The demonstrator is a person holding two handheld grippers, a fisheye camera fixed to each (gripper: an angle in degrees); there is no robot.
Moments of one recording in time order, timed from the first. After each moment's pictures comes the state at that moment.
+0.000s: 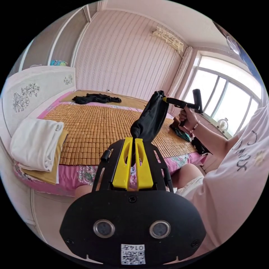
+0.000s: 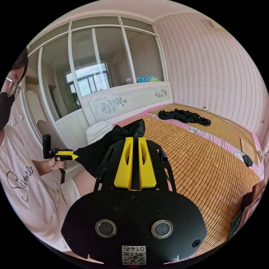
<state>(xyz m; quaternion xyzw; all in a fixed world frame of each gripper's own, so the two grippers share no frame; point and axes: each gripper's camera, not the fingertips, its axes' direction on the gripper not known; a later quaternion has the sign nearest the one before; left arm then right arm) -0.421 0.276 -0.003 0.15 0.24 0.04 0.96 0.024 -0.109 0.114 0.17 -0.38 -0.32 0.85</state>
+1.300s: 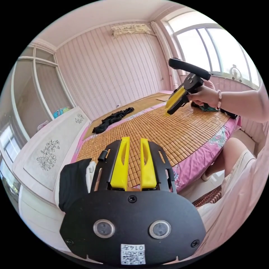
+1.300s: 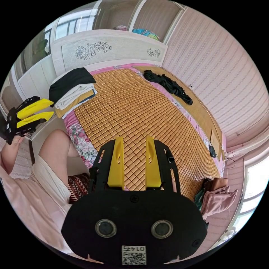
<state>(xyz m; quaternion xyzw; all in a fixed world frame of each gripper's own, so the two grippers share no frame) -0.228 0.219 -0.034 0.20 0.08 0.27 0.94 -0.059 -0.019 0.067 0.01 -0.06 -0.37 0.93</state>
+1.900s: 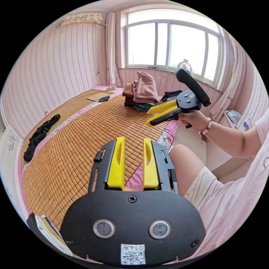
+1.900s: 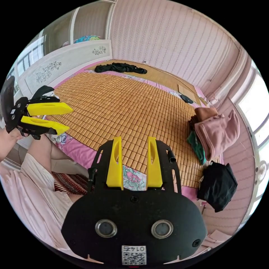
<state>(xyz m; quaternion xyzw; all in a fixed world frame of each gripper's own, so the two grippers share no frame) 0.095 0.125 0.066 0.05 0.33 0.43 0.84 0.302 0.101 0.094 -0.03 -0.01 -0.13 0.99</state>
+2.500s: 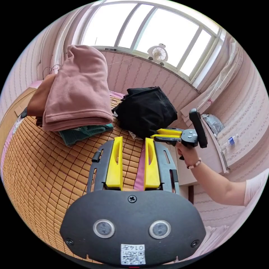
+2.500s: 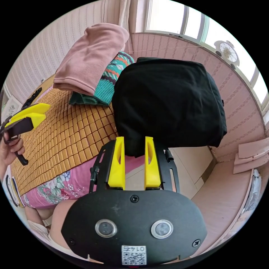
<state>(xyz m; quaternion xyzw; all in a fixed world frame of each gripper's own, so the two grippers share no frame) 0.519 0.046 0.221 -0.08 0.50 0.47 0.72 0.706 0.218 0.170 -0.05 0.11 0.23 0.97</state>
